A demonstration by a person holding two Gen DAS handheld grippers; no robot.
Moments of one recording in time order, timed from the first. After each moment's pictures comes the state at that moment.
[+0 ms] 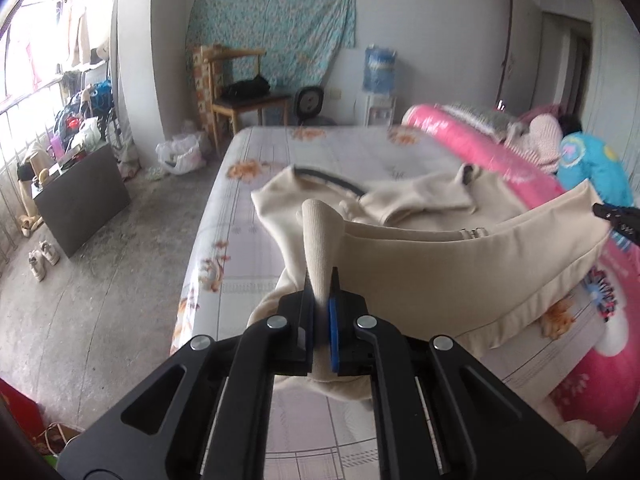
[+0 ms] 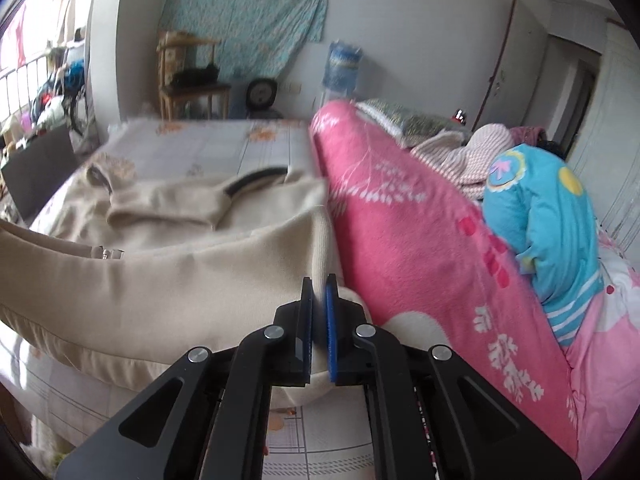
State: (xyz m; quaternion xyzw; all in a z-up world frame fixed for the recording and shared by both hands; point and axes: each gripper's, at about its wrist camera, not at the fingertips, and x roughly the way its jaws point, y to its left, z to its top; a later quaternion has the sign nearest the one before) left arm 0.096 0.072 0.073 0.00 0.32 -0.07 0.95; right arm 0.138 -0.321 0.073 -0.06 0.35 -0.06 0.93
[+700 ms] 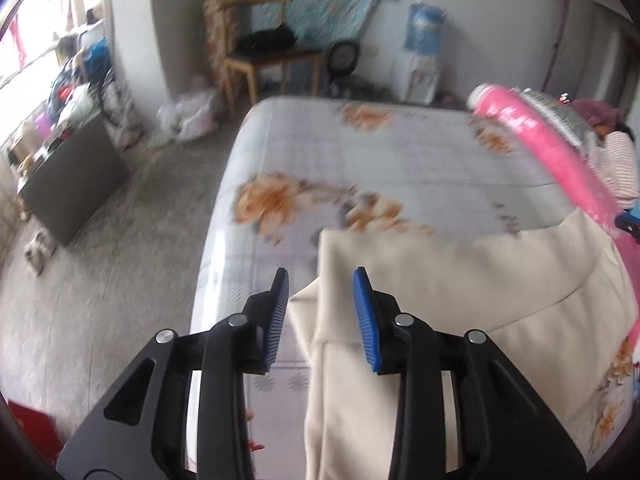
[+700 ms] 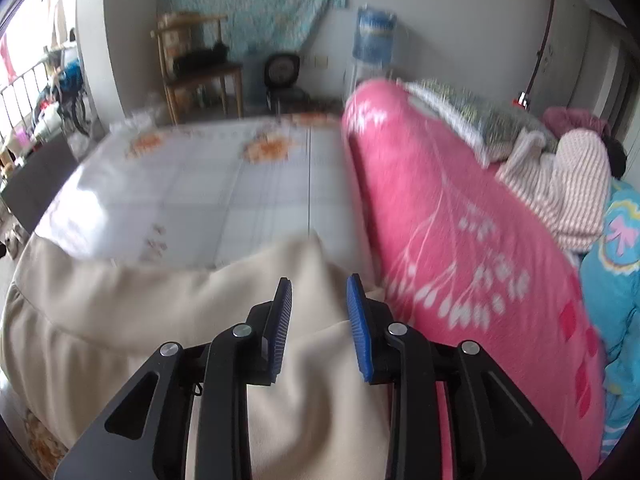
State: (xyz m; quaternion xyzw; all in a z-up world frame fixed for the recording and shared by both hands) left arm 0.367 0.115 0.021 -0.02 0.43 -0.01 0.90; right arm 0.399 -0.334 0.027 -0.03 0.43 0.00 0.90
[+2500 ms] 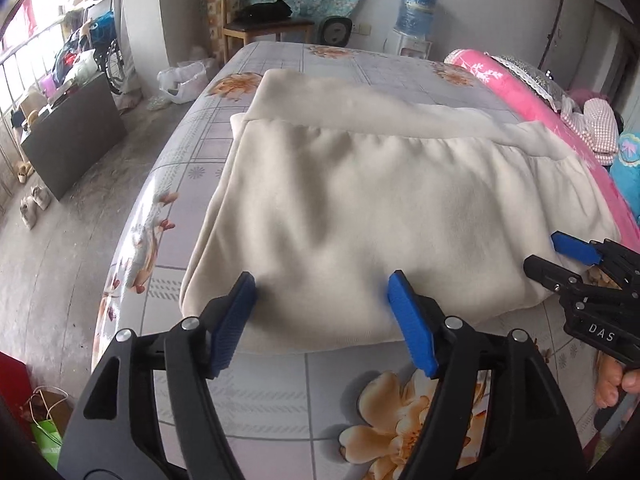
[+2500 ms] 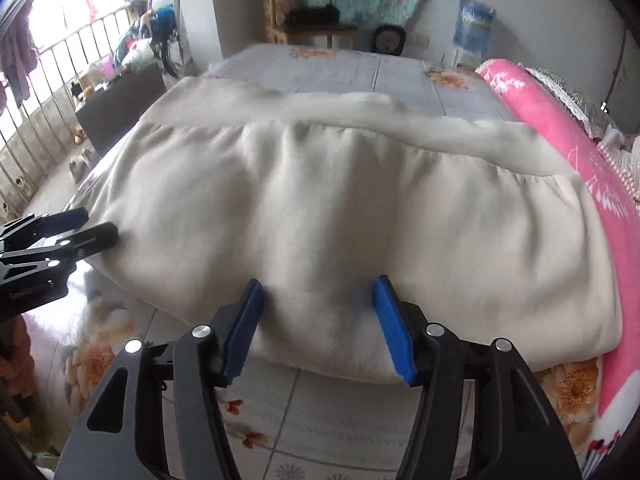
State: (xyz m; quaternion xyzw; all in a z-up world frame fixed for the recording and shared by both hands) left arm 0.217 0.057 -0.031 -0.03 0.45 -0.02 0.89; right arm 0.241 -0.164 -0.022 -0.06 0.45 0.14 0.88
